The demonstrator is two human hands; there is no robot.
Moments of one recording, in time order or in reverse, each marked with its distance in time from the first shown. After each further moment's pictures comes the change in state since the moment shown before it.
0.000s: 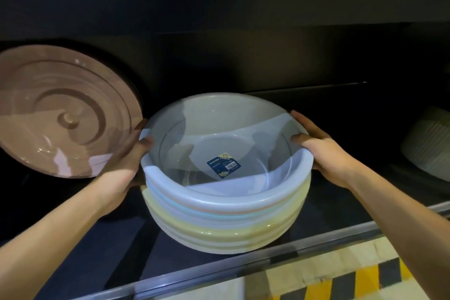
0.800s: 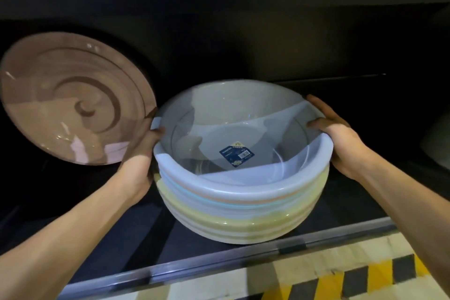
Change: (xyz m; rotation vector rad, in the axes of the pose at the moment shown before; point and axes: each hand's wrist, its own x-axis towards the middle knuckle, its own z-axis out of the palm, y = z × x) left_hand -0.005 -0.004 0.011 -0.326 0.095 0.008; right_hand 0.006 -0.007 0.010 0.200 0.026 -0.055
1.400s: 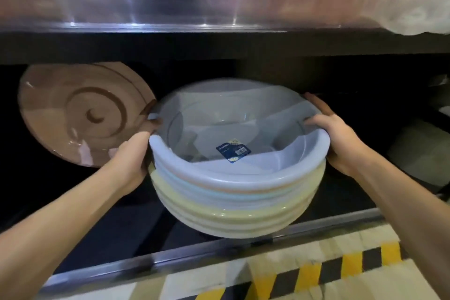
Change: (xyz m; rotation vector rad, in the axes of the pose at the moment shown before) left_hand -0.041 0.057 -0.006 0.016 0.030 -0.077; right_hand -0.053 -0.072 -0.001 -0.061 0.018 -0.004
